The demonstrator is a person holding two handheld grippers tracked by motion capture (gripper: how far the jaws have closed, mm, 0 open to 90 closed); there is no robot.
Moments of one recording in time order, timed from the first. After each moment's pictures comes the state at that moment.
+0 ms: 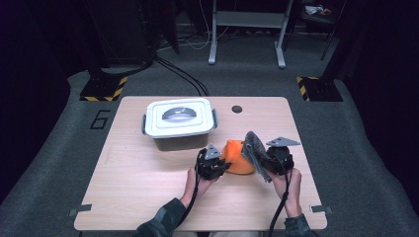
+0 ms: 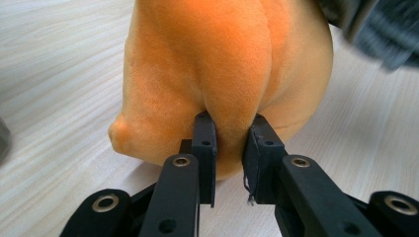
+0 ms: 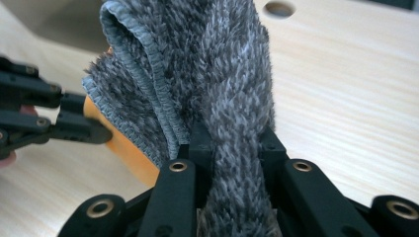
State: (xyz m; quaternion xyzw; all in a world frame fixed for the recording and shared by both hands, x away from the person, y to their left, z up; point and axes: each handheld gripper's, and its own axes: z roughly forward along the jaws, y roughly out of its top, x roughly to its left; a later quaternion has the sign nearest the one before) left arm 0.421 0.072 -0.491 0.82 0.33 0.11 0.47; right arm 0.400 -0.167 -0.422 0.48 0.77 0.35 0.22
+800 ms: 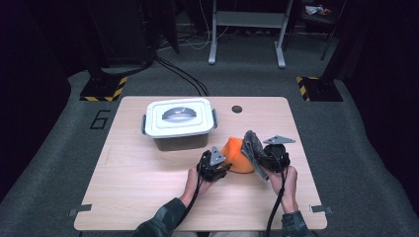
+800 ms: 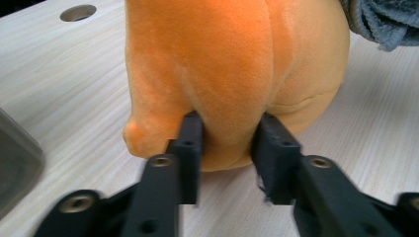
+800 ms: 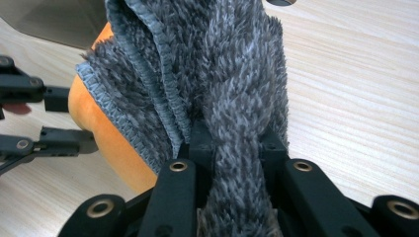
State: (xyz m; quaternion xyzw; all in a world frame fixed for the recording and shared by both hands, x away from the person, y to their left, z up) left arm 0.419 0.066 -0.500 0.83 0.29 0.18 0.44; right arm 0.416 -0.168 -0.436 0.49 0.77 0.35 0.21
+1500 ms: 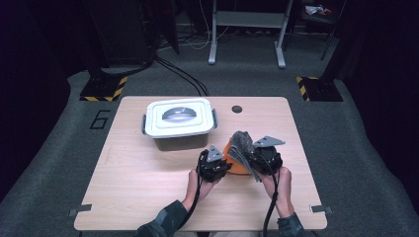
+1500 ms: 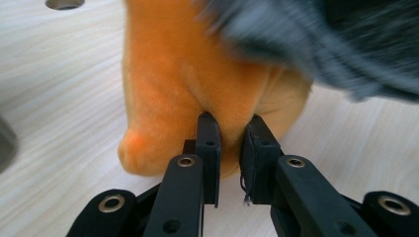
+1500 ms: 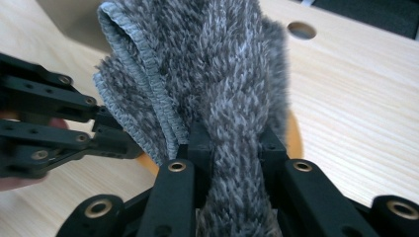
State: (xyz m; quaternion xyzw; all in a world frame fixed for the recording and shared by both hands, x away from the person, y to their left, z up) left arm 0.406 0.066 -0.477 0.81 0.33 0.12 0.46; right arm 0.395 -0.130 -0.412 0.44 0.79 0.34 0.24
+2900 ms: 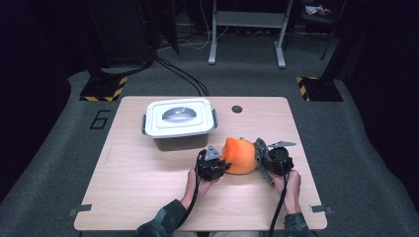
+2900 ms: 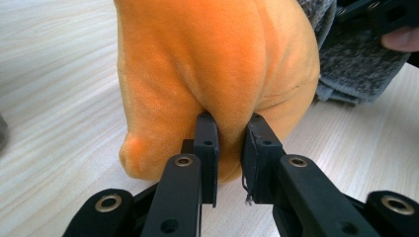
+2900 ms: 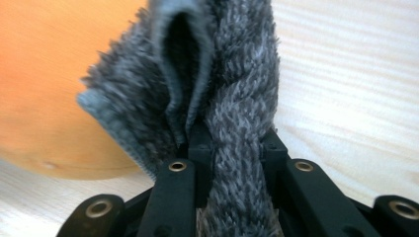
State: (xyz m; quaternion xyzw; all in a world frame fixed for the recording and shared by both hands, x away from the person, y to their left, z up) left arm 0.417 0.072 -0.492 0.81 0.33 0.11 0.47; right arm 0.429 -0.189 -0.476 0.54 0.76 0.29 0.19
